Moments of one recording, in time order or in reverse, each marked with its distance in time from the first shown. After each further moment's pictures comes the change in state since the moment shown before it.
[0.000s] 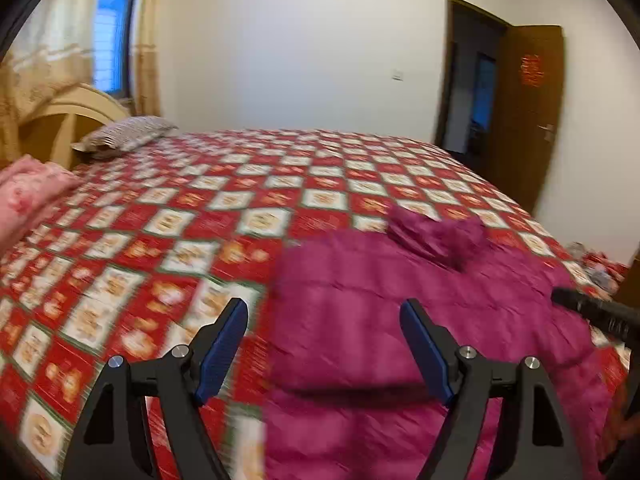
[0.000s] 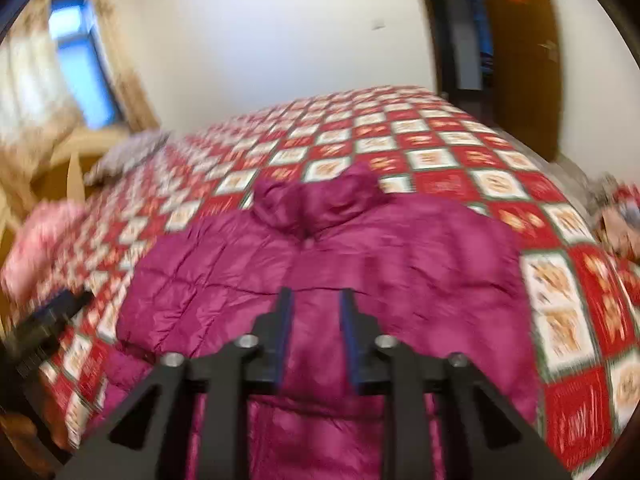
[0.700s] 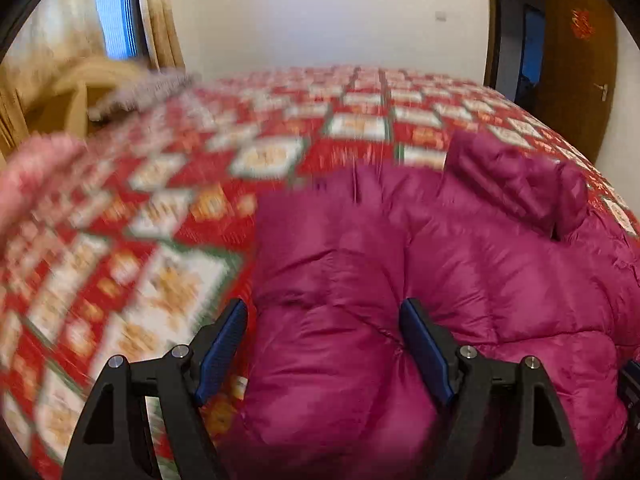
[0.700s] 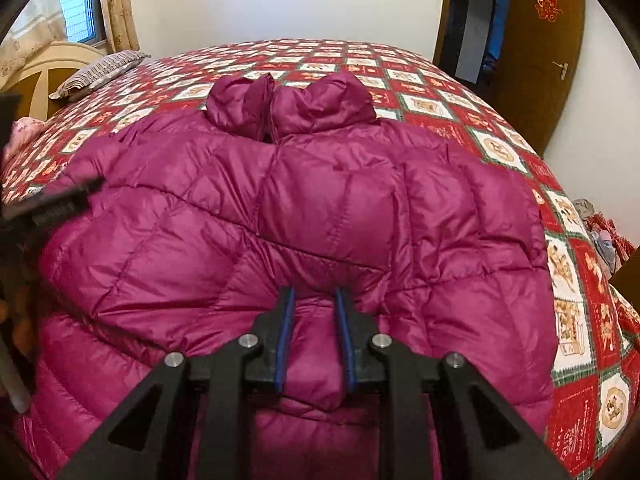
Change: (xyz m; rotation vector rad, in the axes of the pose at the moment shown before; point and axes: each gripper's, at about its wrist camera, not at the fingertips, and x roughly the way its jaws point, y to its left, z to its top) left arm 0.134 -0.020 -0.027 -0.035 0.248 0.115; right arm 0.053 -0.018 -0.048 -0.133 0.169 -0.174
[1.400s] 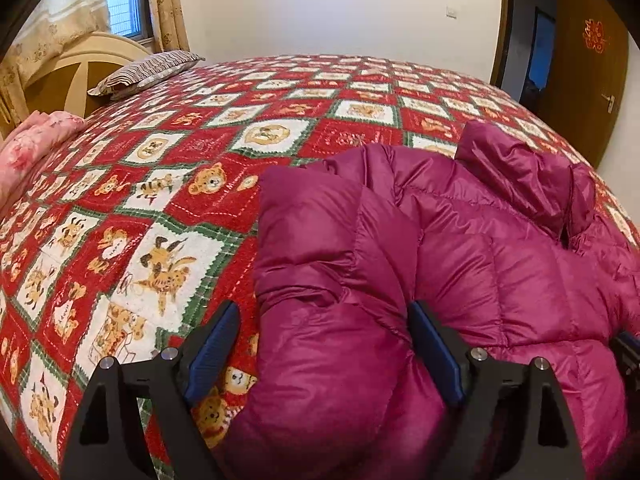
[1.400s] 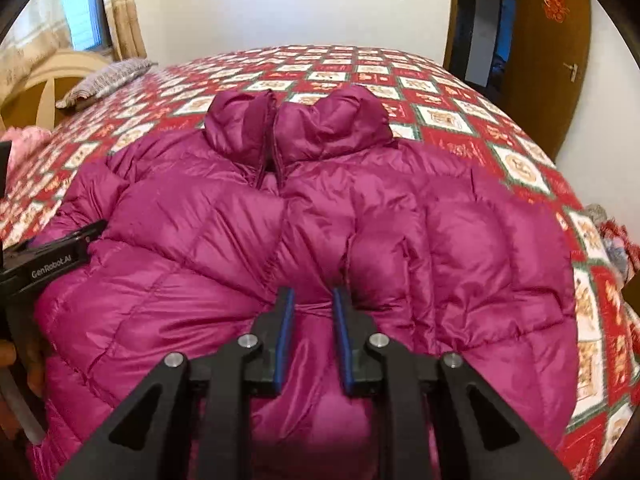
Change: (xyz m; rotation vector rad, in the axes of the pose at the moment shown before) left arm 0.001 0.005 -0.003 -0.029 -0.010 0.010; right arm 0.022 -0.001 0.026 0.009 -0.018 0.049
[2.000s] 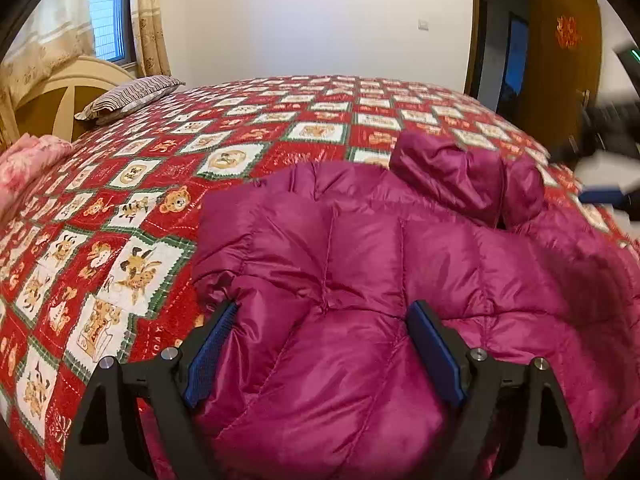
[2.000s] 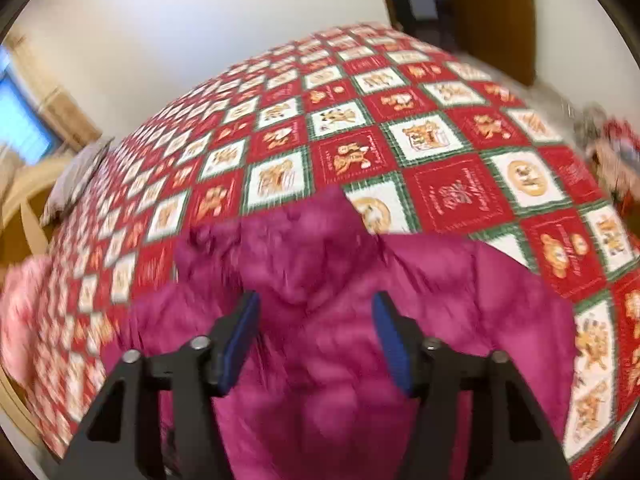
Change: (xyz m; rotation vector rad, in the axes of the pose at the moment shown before) left arm -0.028 -0.043 -0.014 0.061 -0.063 -0.044; right arm 0.031 -0.060 0.135 0.413 0.088 0.097
